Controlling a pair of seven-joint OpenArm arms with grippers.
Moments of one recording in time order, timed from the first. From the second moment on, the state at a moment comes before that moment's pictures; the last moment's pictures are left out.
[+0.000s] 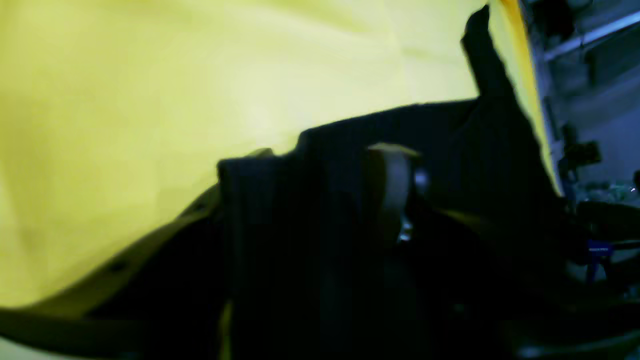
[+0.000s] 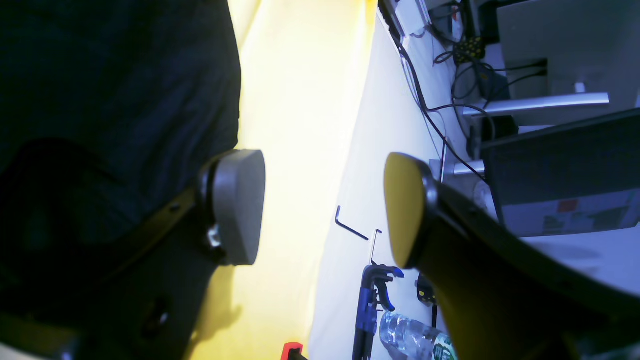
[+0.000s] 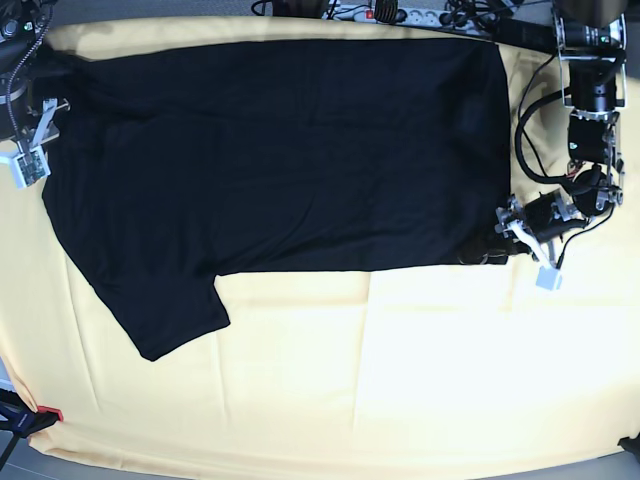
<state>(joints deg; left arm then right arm) -12.4 -30.8 -0.4 60.1 -71.7 -35.6 52.4 -45.5 44.6 19.6 133.2 -7.4 -2.4 -48.0</state>
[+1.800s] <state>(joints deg) -24.2 -29.7 0.2 59.6 -60.3 -32.8 55.0 20.0 26.0 13.8 53.5 32.1 35.0 -41.5</state>
